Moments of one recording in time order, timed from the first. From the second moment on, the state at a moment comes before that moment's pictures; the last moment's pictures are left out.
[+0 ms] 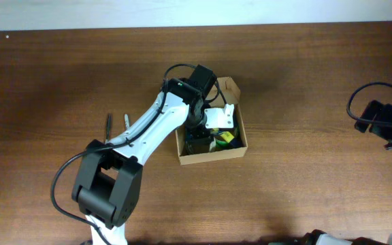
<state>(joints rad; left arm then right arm) -0.55 1.98 1.55 -0.98 0.25 0.96 -0.49 1.44 1.62 -1.49 -0.07 0.10</state>
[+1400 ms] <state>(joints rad) 0.11 1.88 1.51 -1.21 0.01 0.06 -0.49 1.44 1.62 -1.48 -0.08 0.11</state>
